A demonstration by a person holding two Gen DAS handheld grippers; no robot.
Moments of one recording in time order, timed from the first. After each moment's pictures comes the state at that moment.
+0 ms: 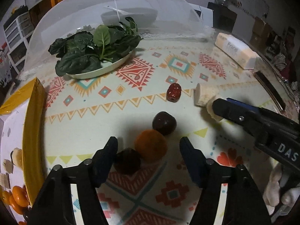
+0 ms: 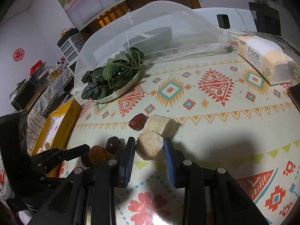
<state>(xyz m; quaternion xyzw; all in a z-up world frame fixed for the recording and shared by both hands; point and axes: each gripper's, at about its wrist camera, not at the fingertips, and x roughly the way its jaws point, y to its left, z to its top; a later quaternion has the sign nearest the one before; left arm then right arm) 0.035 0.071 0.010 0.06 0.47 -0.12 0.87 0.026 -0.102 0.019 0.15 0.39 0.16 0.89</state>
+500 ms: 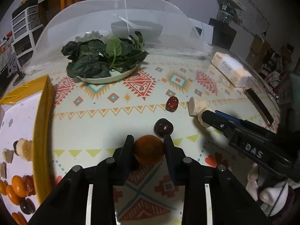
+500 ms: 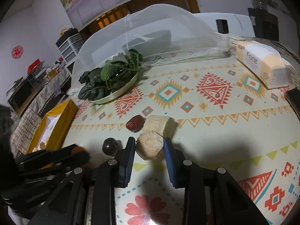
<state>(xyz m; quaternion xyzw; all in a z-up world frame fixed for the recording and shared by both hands) 0.015 0.097 0.037 -0.01 0.44 -0.14 0.89 0.025 -0.102 0.015 0.15 0.38 0.14 0.90</state>
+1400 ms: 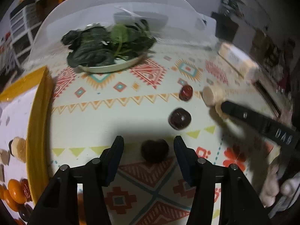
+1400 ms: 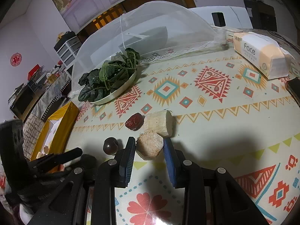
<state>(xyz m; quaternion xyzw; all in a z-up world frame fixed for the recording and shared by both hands) 0.026 0.100 0.006 0.03 0.46 -0.14 0.88 0.027 -0.105 0.013 0.17 0.39 0.15 0.89</state>
